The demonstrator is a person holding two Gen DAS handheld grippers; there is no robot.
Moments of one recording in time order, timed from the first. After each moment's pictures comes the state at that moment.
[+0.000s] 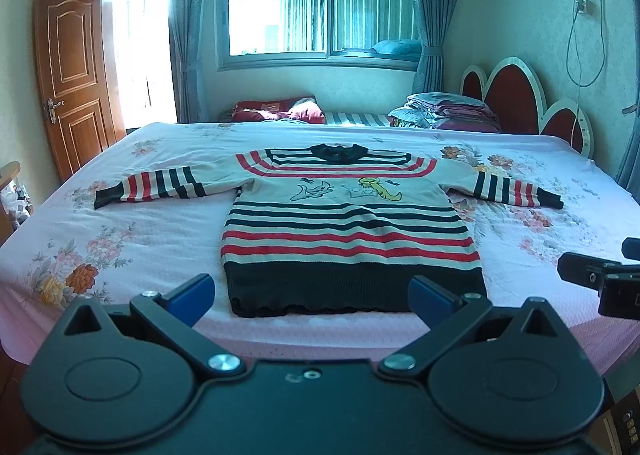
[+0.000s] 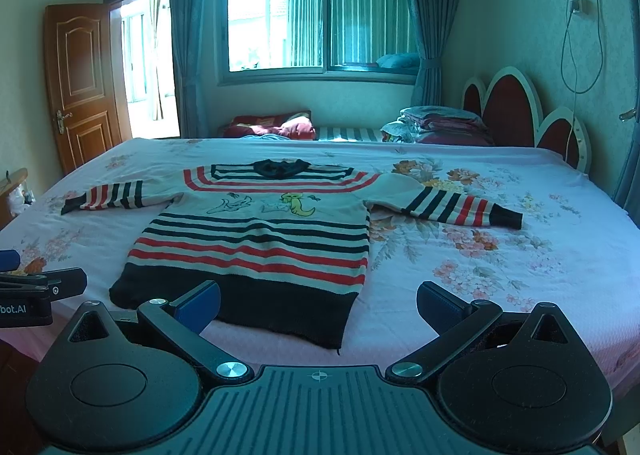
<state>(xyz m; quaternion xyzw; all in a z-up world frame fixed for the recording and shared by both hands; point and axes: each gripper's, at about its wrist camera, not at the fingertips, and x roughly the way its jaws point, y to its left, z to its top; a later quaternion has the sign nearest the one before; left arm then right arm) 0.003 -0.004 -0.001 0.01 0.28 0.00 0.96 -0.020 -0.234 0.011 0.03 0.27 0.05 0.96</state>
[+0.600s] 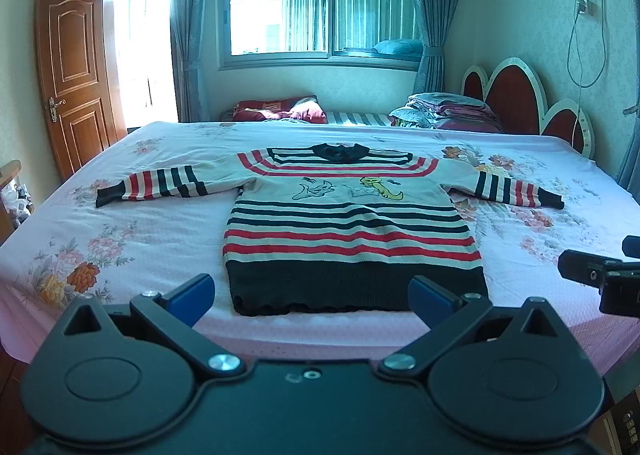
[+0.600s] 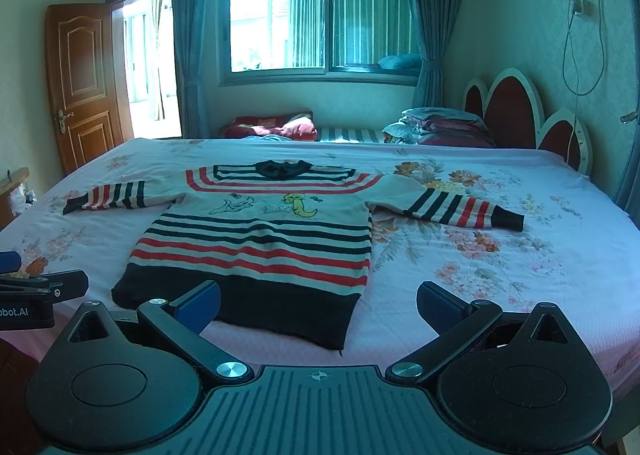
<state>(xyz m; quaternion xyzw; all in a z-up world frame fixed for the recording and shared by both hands) 0.003 -0.004 -0.001 0.01 0.28 0.00 0.96 -0.019 -0.232 0.011 0.02 0.27 0.05 0.96</state>
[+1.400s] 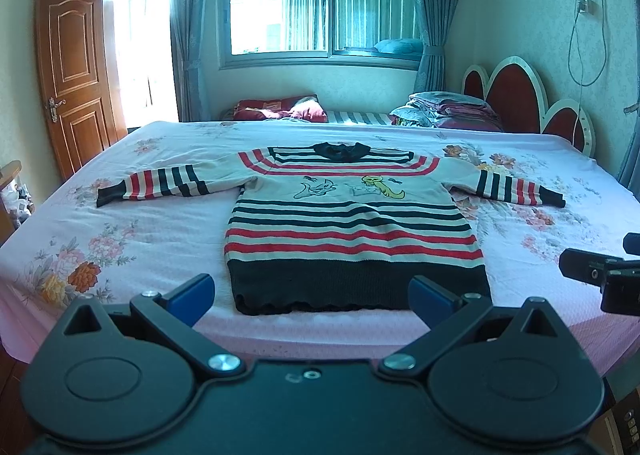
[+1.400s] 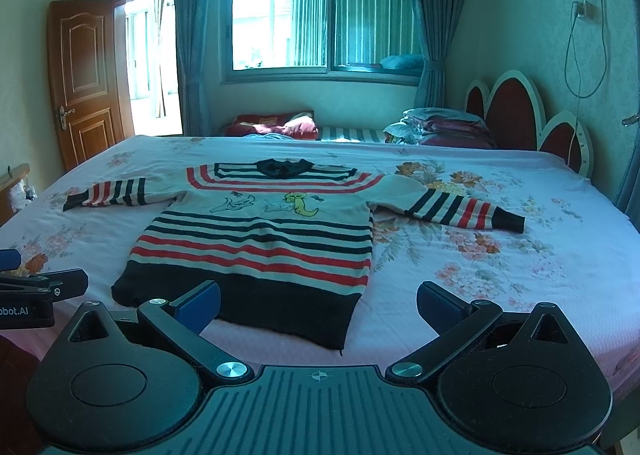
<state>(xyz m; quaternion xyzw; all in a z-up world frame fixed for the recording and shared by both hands) 0.003 -0.003 -0.002 0.01 0.28 0.00 0.96 -0.019 -0.229 0.011 0.02 0.27 0.05 0.96</state>
